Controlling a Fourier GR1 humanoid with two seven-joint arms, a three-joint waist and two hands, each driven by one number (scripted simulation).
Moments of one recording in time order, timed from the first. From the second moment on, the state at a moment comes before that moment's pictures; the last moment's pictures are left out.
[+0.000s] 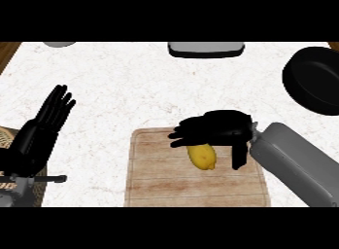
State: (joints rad) left arm -0.08 0.43 -0.15 -1.62 0.39 0.08 -0.02; right arm -0.72 -0.46 0.78 -1.19 0.57 0.34 -0.67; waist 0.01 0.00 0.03
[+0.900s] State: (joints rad) left arm -0.08 0.44 -0.15 -1.61 0.39 0.08 -0.02; right arm -0.70 -0.32 0.85 -1.10 0.73 0.22 -0.80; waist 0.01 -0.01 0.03
